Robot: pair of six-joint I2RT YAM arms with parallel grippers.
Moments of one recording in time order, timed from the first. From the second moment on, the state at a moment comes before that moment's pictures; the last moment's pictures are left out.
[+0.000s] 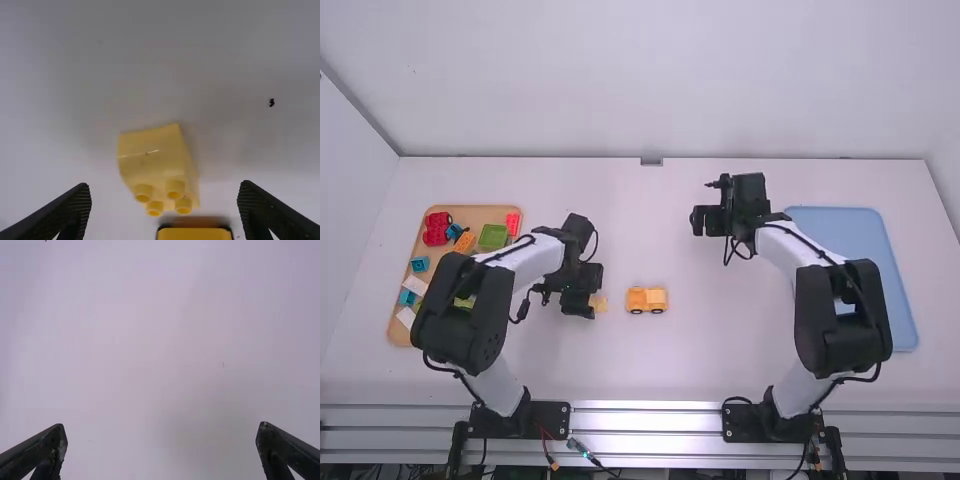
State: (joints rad) left arm -0.25 1.76 0.96 -0.76 0.28 -1.72; right arm 0.18 1.78 1.06 -0.18 -0.23 0.10
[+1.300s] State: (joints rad) left arm -0.11 1.43 1.00 -0.63 0.60 0.73; right arm 0.16 1.78 1.07 -0.43 -0.92 -0.63
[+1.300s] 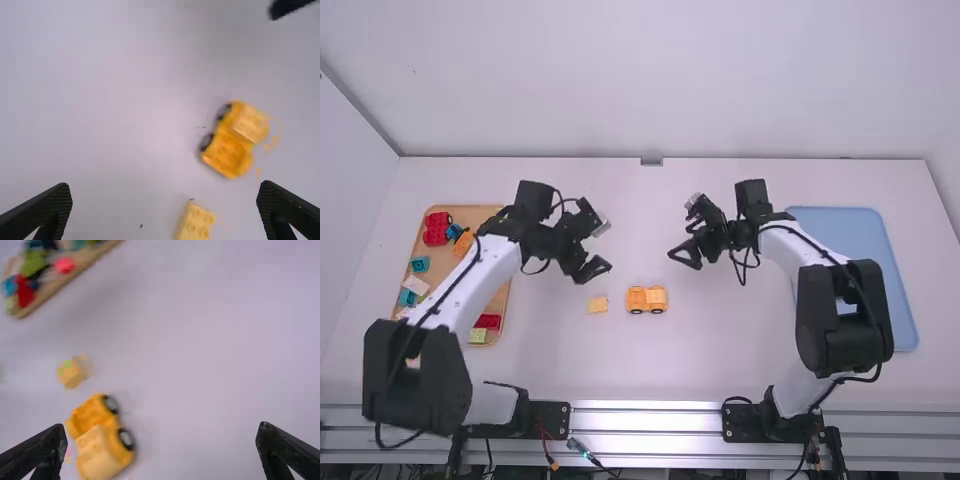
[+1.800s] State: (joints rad) left arm -0.07 1.25 0.56 -0.39 0.80 1.15; right arm 0.21 1.78 1.07 -0.56 -1.15 -1.10
